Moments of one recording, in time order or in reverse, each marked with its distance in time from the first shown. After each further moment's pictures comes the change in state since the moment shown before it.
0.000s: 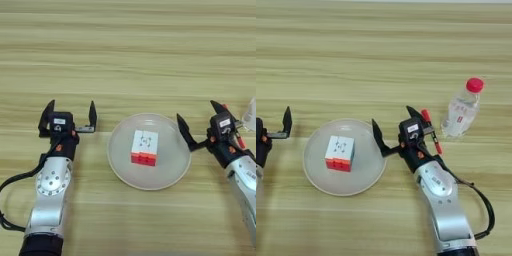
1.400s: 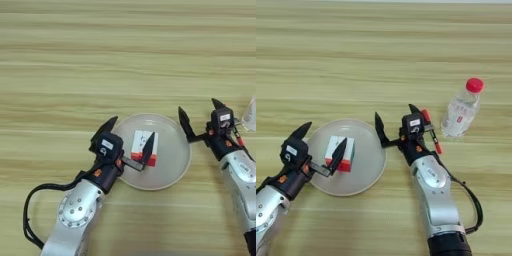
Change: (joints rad) left arm 0.253 0.004 -0.335 -0.413 -0.032 0.271 -0.214; right arm -0.085 0.061 -0.040 0.180 0.025 -0.081 -0.032
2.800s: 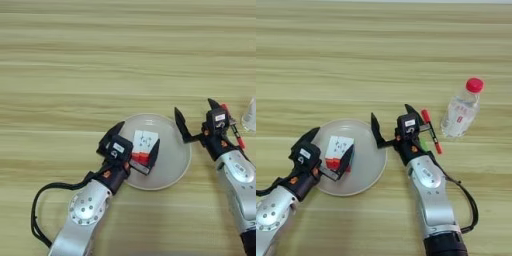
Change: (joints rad) left arm -0.041 -0.004 -0.052 0.116 0.081 -0.052 0.022; right arm 0.000 0.015 0.022 0.000 -0.022 -0.001 -0.013
